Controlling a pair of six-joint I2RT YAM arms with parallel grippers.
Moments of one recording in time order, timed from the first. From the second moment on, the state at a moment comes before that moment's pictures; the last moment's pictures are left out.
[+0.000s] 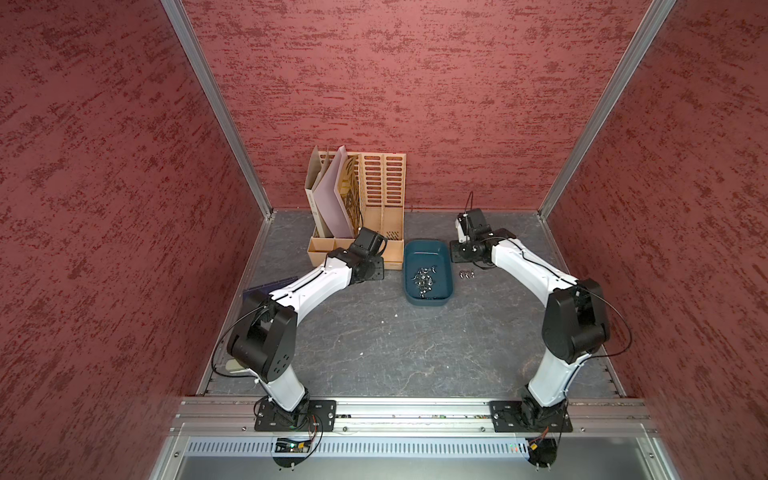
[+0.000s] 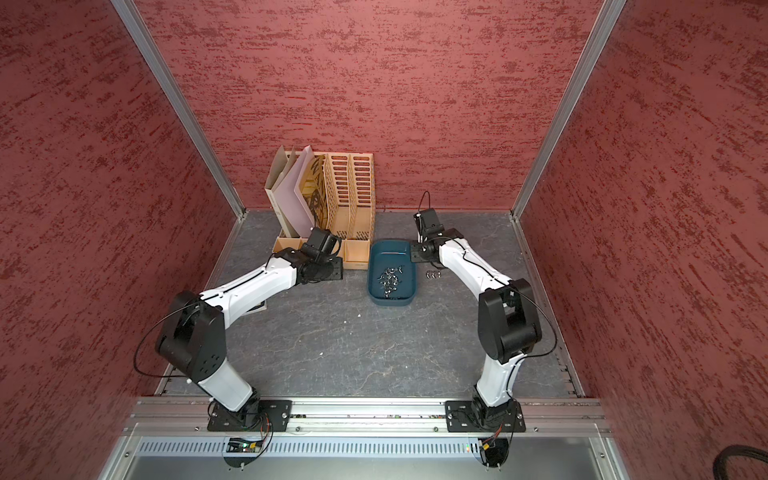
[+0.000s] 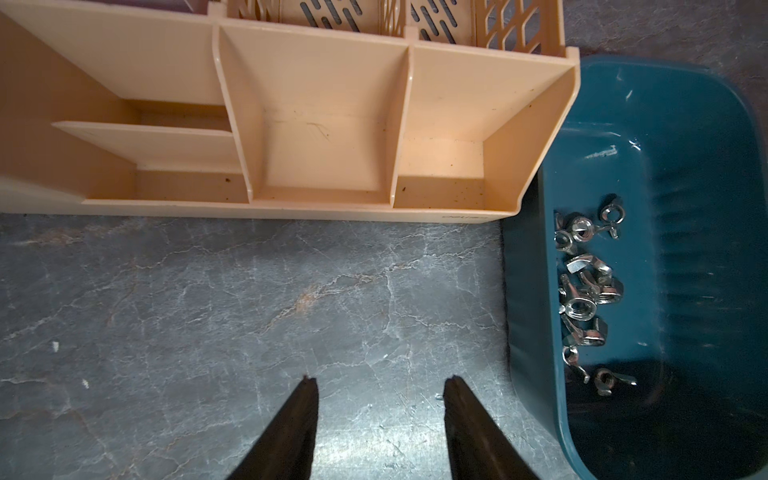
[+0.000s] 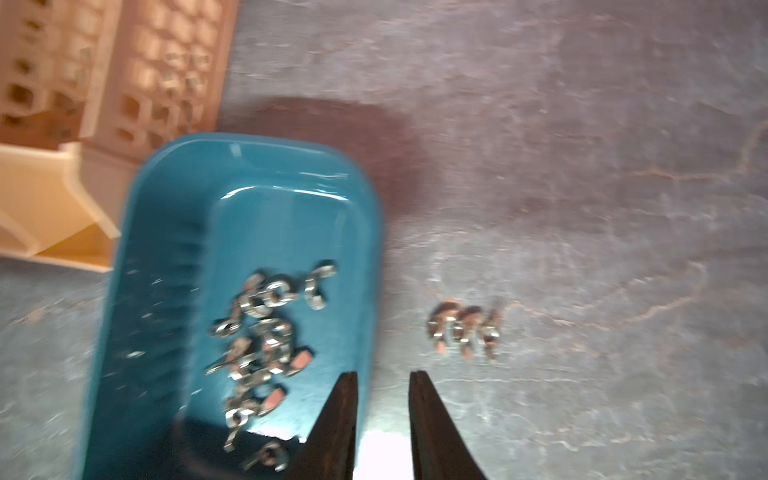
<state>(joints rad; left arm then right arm) -0.50 1.67 1.24 -0.58 -0.13 -0.47 0.37 1.80 1.48 -0.66 0.05 0.25</state>
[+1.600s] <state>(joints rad) -0.49 1.67 1.21 -0.57 -0.13 -0.48 0.46 2.19 1.71 -0.65 0.14 0.40</state>
